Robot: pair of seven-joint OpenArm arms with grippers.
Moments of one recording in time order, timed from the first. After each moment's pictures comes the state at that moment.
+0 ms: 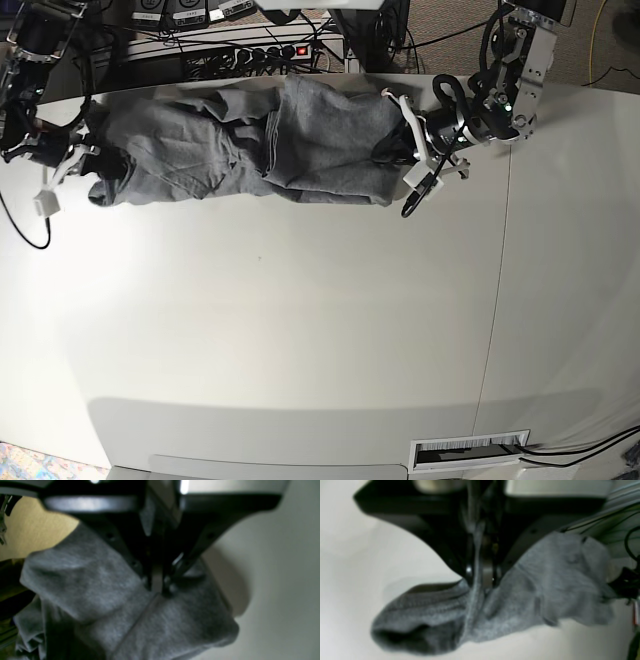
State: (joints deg) left arm 13.4 -18.0 12.7 96.9 -30.8 -32.1 37.3; right arm -6.7 35.7 32.8 71.7 72.8 39.4 -78.9
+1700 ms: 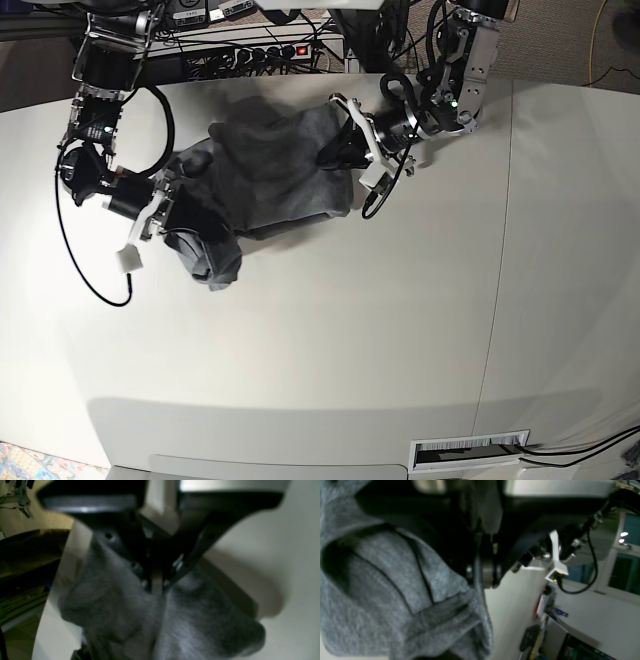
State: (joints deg) left arm 12.2 -4.1 12.5 83.7 -21.4 -35.4 24.1; right arm 5.1 18.1 20.3 75.2 82.3 39.6 -79.0
